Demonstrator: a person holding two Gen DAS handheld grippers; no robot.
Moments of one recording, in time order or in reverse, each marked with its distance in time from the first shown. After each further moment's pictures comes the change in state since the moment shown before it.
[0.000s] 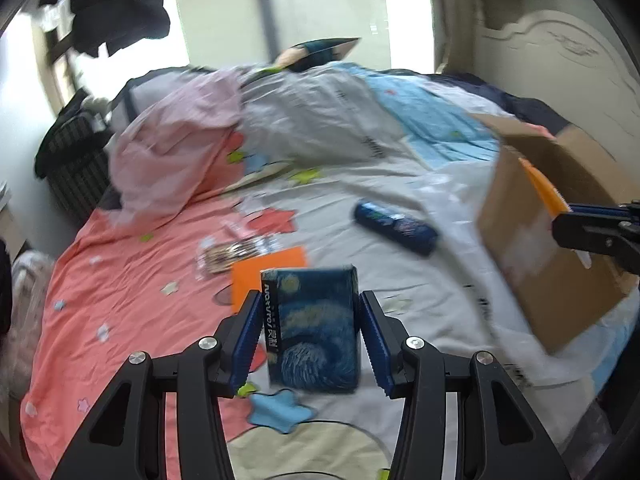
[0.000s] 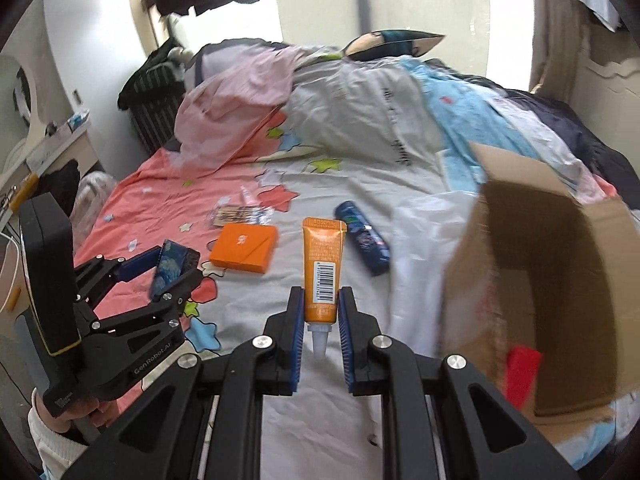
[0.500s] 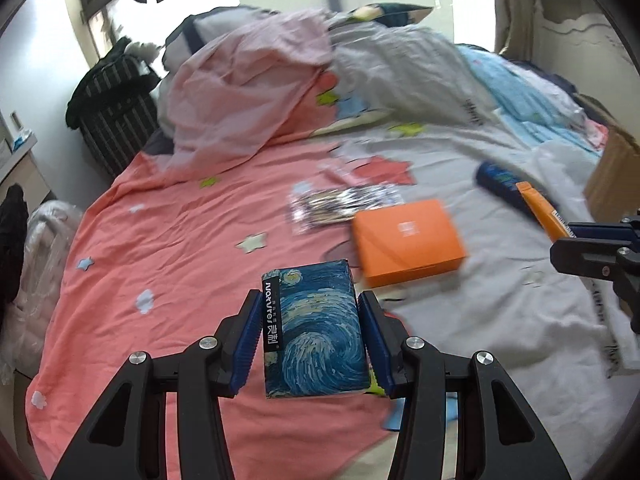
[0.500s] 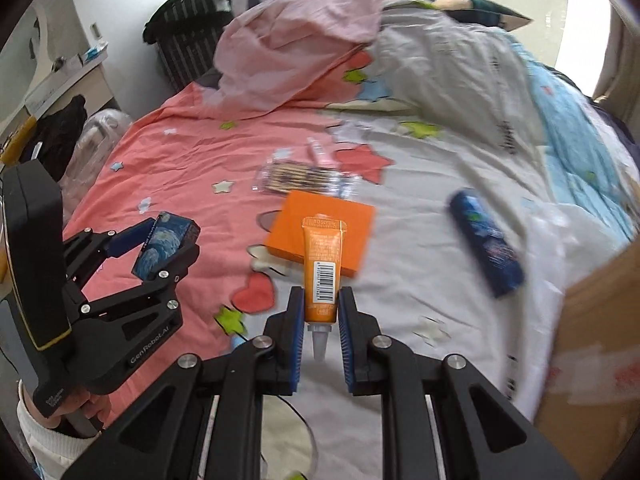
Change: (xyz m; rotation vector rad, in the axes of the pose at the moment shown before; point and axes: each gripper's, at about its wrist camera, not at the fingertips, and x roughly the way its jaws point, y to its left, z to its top) left arm 0.062 0.118 -0.042 -0.097 0.108 0.123; right arm 0.119 0.111 0.021 -0.141 0.162 0.053
